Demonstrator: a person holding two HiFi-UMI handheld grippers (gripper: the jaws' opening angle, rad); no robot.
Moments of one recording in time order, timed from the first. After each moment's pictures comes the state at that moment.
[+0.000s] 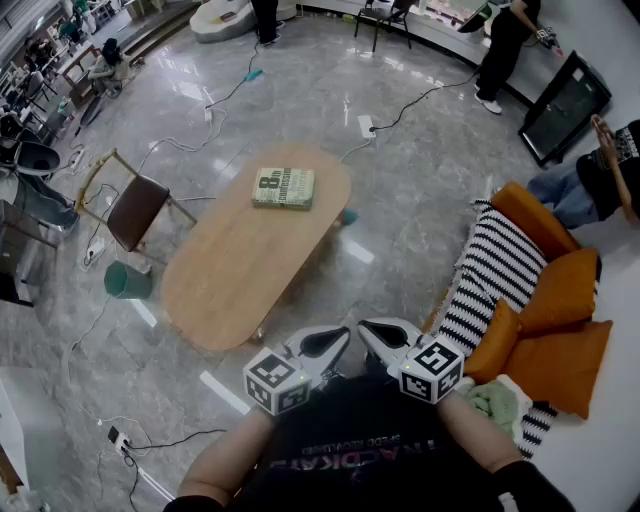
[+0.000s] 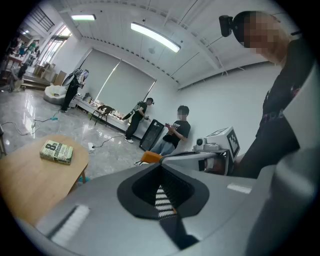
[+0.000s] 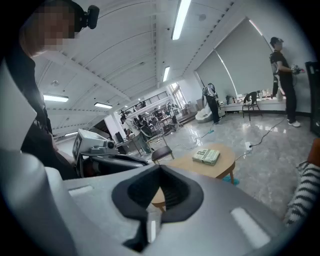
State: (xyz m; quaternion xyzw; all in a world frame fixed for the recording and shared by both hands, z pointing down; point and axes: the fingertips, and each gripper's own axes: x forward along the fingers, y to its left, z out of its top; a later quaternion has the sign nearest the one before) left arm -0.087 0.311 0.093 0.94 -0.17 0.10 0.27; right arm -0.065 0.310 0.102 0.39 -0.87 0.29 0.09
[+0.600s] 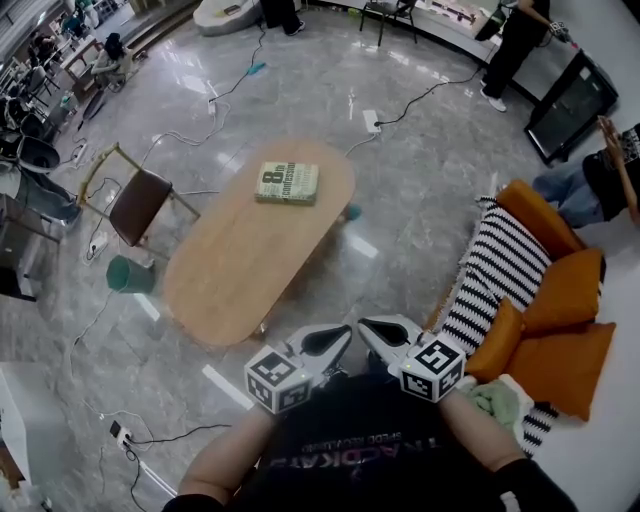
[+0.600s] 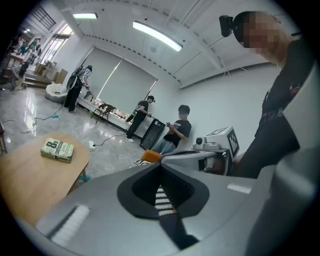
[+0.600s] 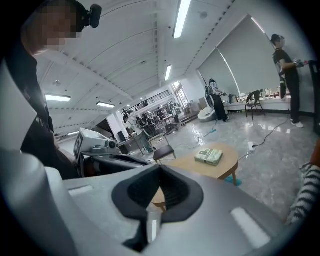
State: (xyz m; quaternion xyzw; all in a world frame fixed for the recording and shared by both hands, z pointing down) left arm -0.087 0.306 0.100 0.94 -0.17 0.10 0.27; right arm -0.069 0.302 0.104 0.37 -0.88 0.28 0.09
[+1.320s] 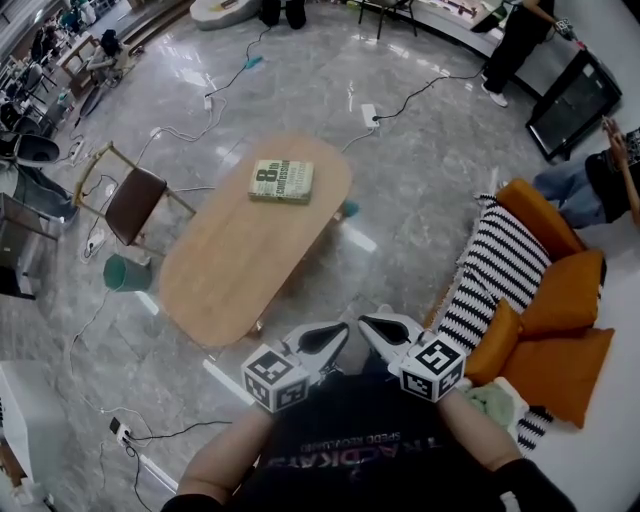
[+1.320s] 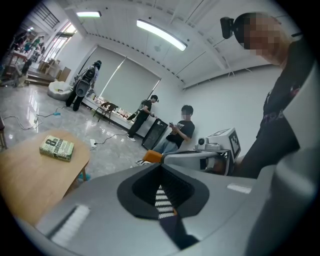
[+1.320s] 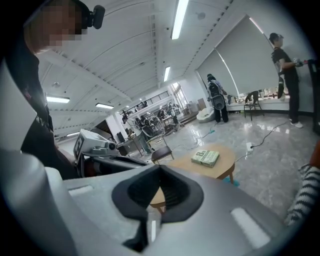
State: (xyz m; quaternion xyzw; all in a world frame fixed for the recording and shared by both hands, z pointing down) left arm -0.062 0.284 0.106 0.93 -0.18 0.10 0.29; right arm -0.038 0.280 0.108 0.38 -0.88 0.28 0.09
